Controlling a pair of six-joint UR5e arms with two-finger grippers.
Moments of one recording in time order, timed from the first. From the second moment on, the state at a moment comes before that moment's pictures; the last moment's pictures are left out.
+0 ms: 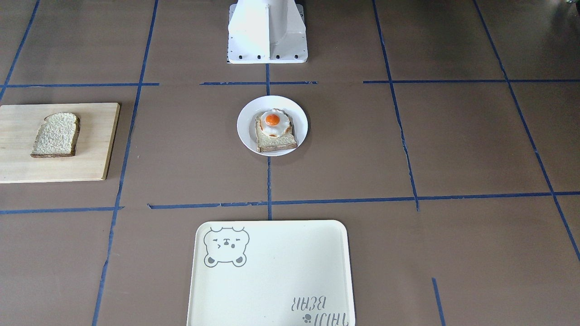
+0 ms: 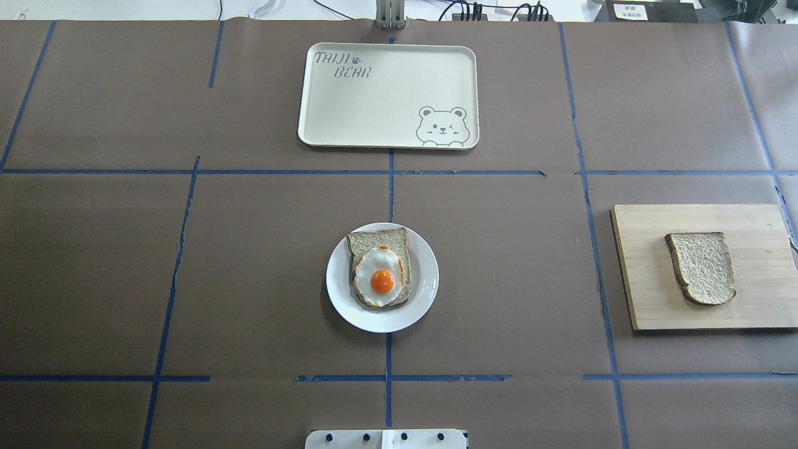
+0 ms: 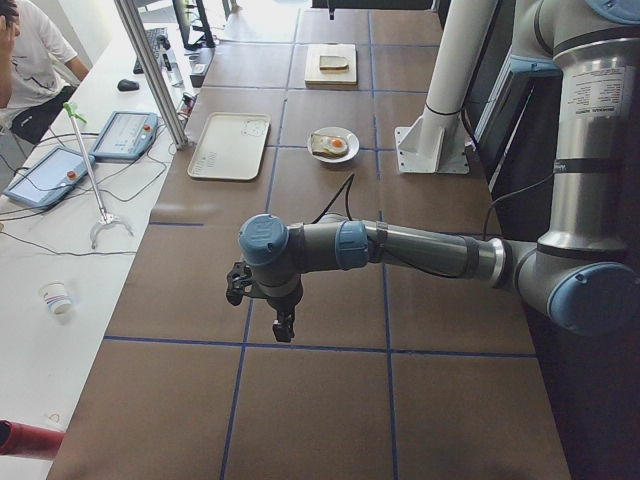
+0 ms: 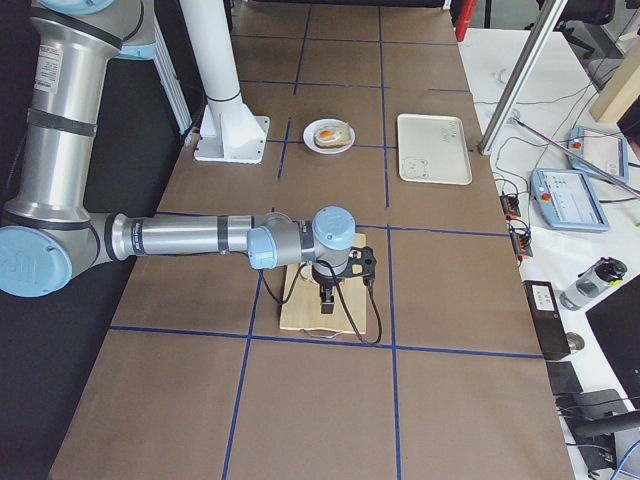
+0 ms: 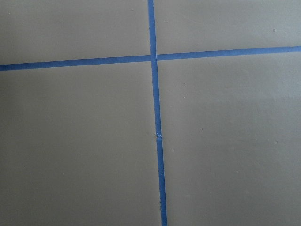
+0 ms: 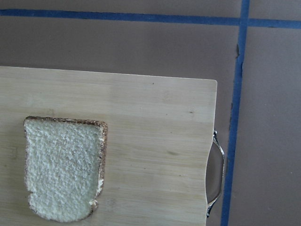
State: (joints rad) left arm -1.59 -1.54 -1.75 -1.31 -2.38 0.16; right arm 1.35 -1.80 1.83 -1.43 2.41 0.22
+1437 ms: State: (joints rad) left arm -1.59 -1.54 -1.76 -1.31 -2.38 0.16; right arm 1.05 -1.76 1.59 -0.82 2.39 0.73
